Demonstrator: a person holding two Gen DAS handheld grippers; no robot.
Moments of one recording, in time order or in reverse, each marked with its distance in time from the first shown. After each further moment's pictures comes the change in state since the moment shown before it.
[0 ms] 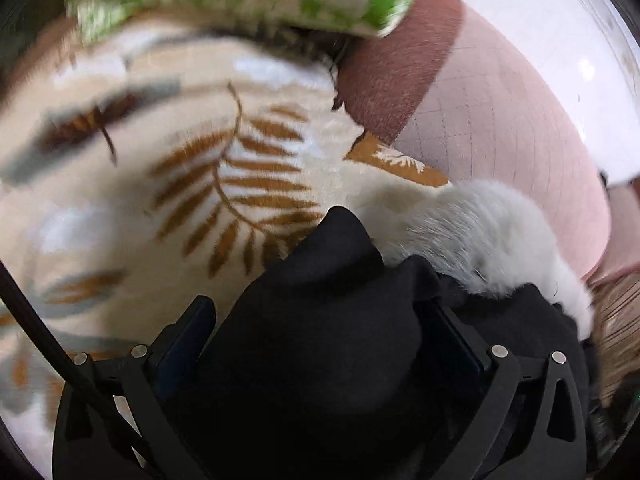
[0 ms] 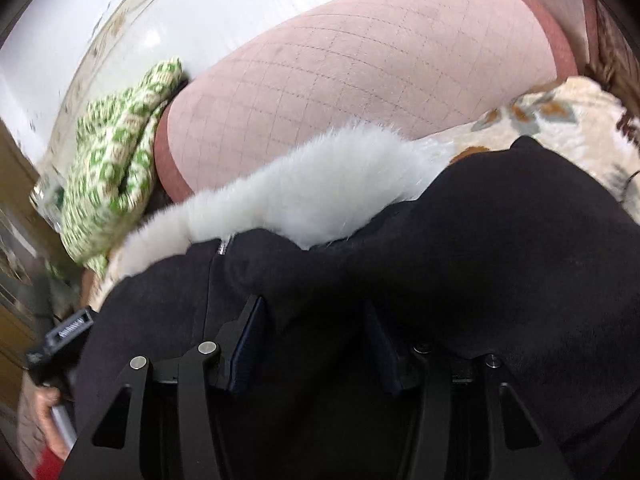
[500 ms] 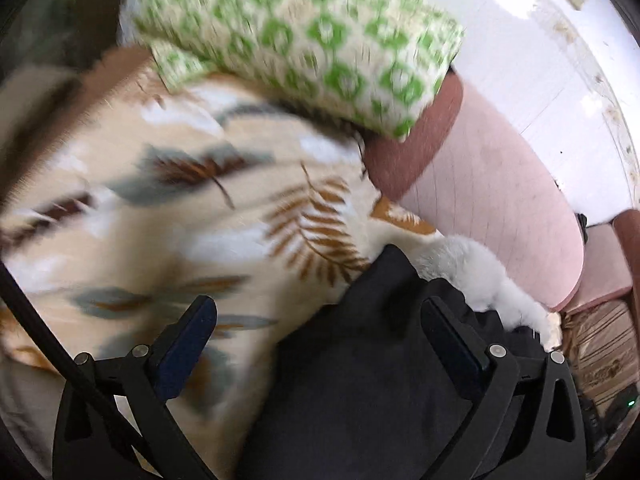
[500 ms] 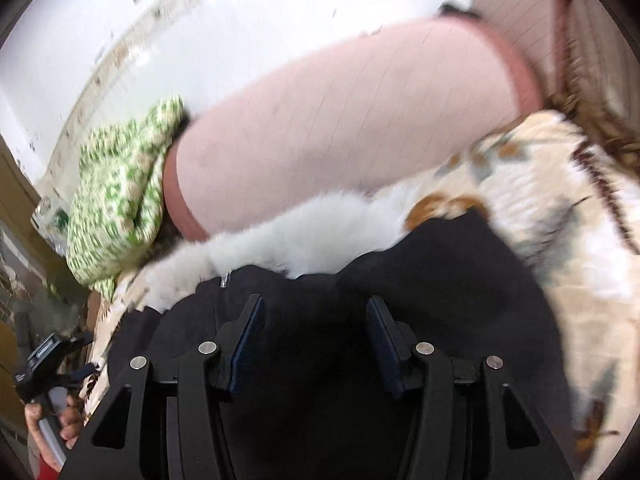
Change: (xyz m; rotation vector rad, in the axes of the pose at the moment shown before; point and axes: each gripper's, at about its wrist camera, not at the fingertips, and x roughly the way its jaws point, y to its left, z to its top) left arm -0.150 0.028 -0.012 -0.007 -0.169 0.063; right arm -0.096 0.023 0.007 -0.003 -0.099 -0.096
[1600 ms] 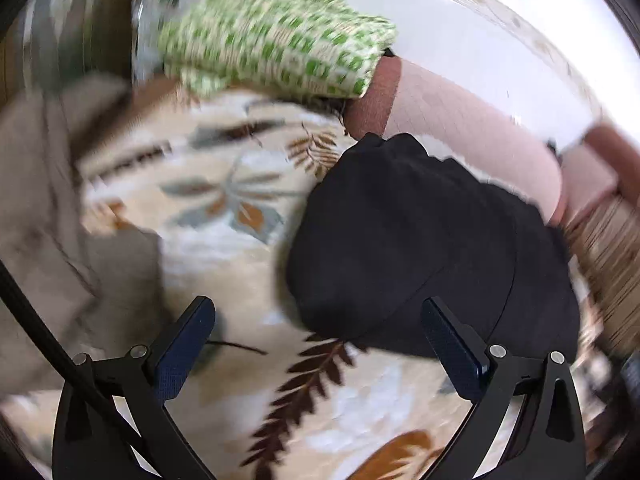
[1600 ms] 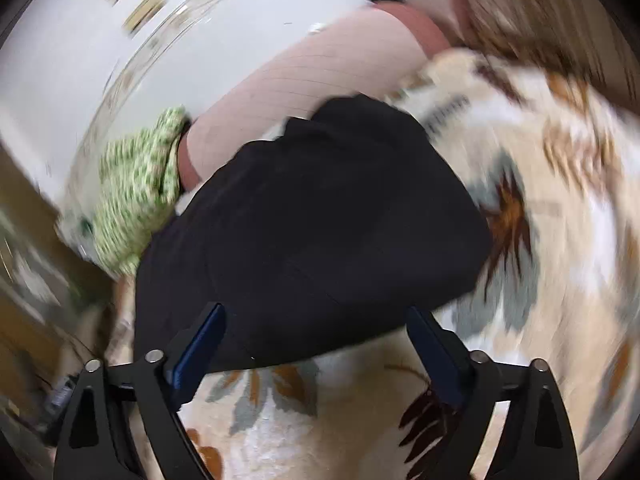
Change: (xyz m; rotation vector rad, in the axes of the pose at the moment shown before) left arm -0.088 0.032 -0.159 0.129 -0.085 -0.036; right arm -0.121 -0.065 -0.158 0.217 -0.002 0.075
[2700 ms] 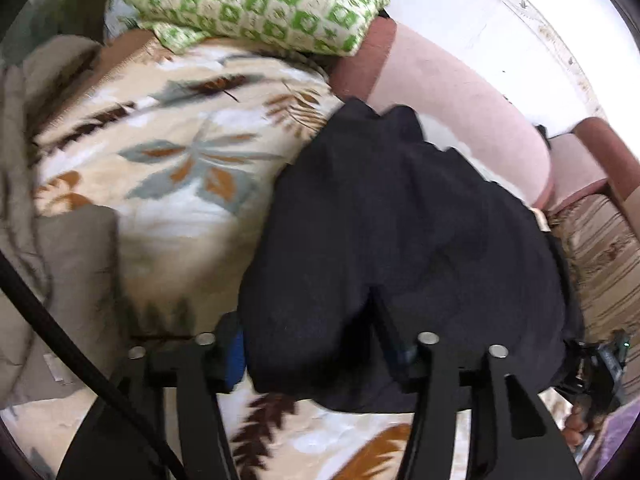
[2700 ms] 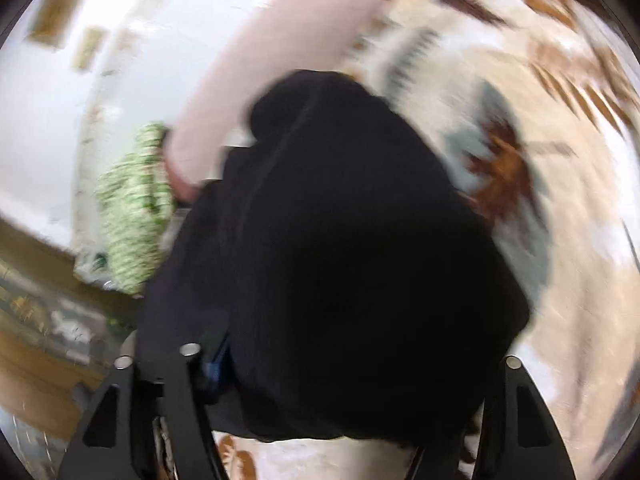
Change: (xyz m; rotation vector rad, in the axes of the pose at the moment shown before) left arm 0.018 0.002 0.005 0.020 0.132 -0.034; right arm 0.020 -0.047 0.021 0.220 0.160 0.059
